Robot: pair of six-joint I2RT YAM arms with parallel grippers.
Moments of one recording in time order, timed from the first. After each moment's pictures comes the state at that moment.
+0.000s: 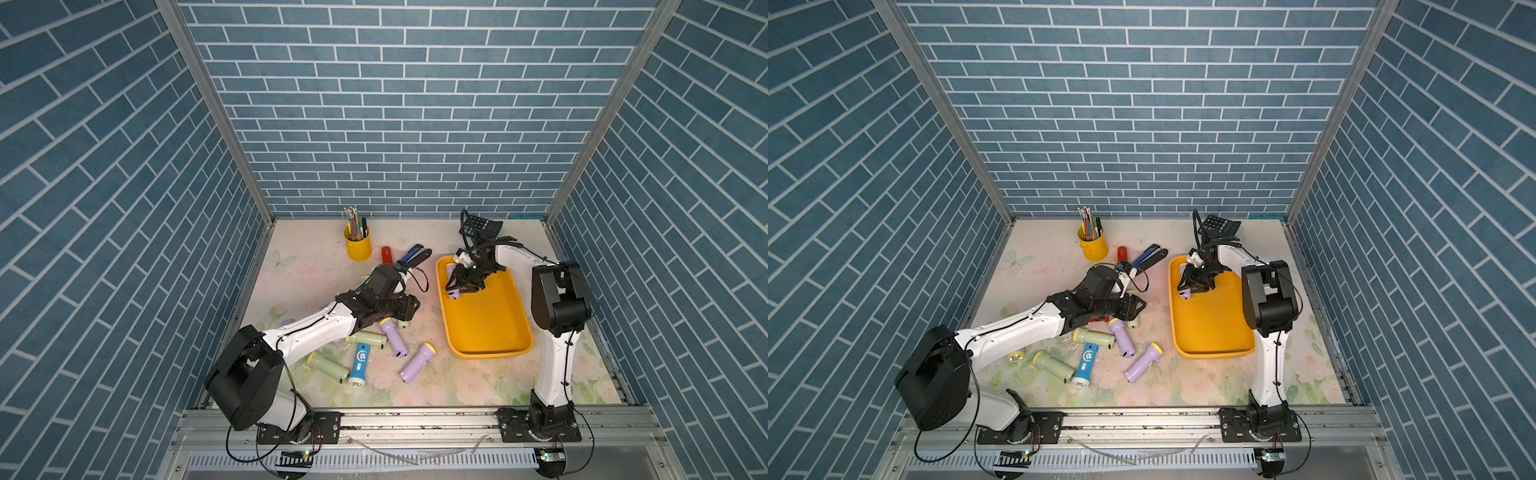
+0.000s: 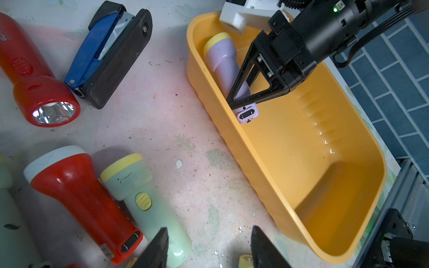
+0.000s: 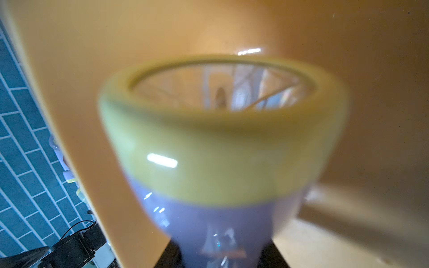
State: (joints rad) left arm -0.73 1.47 0.92 -0.20 0.14 -0.36; right arm 0.29 2.11 1.55 -0.90 -0.60 0.18
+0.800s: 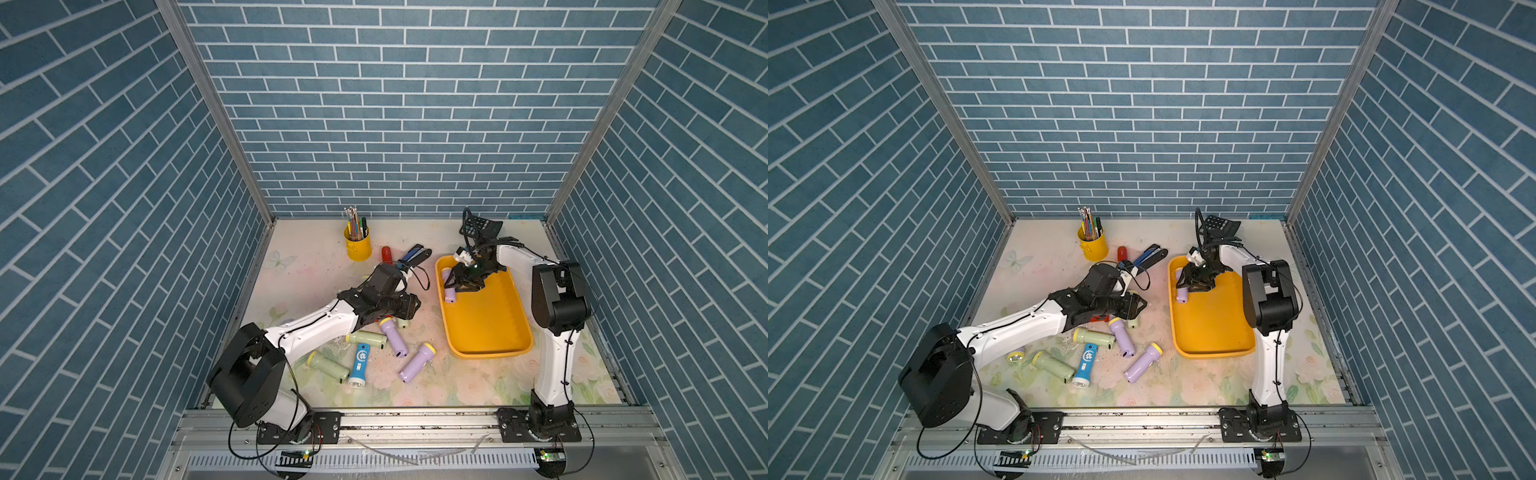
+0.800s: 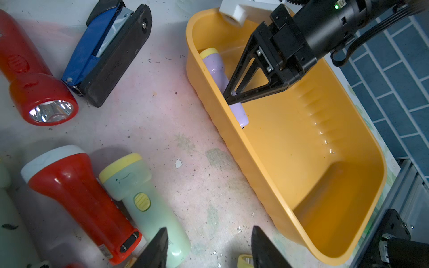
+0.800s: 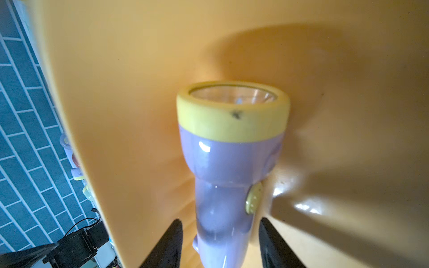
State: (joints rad) left arm -0.73 1.49 0.95 -0.22 0.15 -0.37; right arm 0.27 2.11 1.55 -0.86 -0.64 0.15
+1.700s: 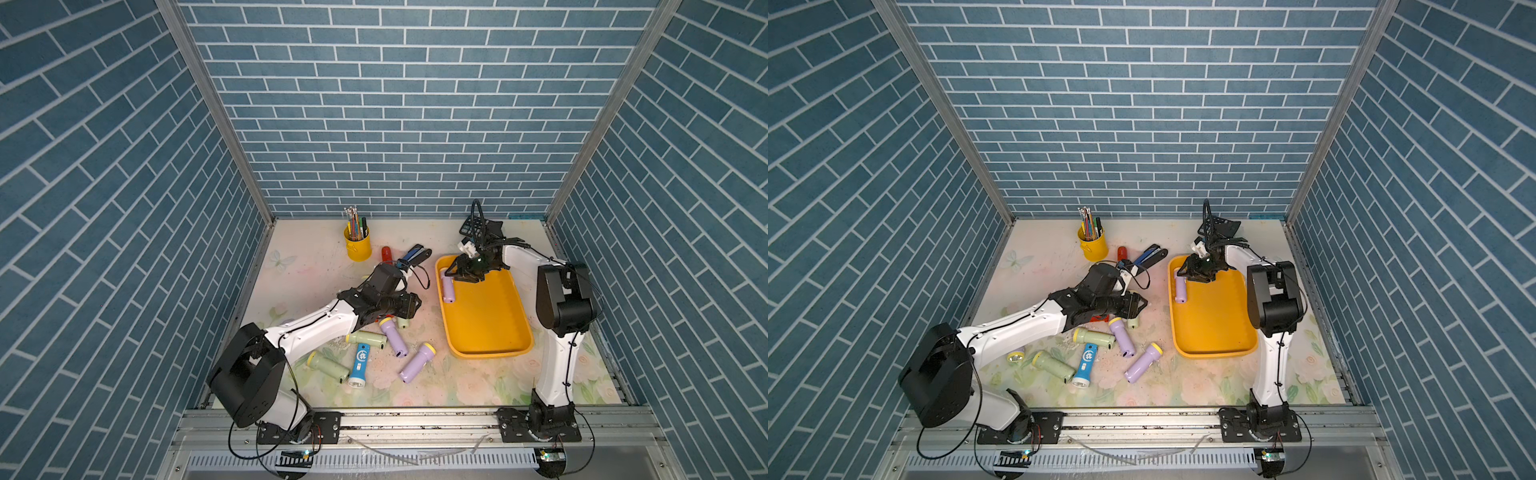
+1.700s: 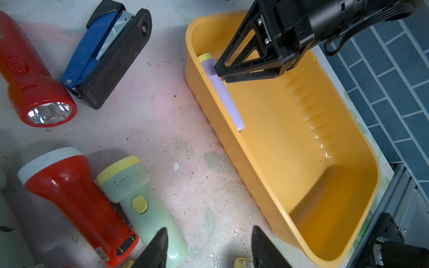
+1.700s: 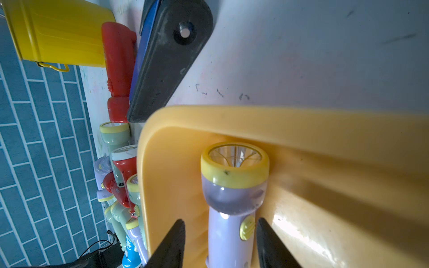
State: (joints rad) left arm -0.73 1.49 0.95 -0.21 0.15 -0.39; right arm 0.24 2.09 1.51 -0.65 -0.70 0.25
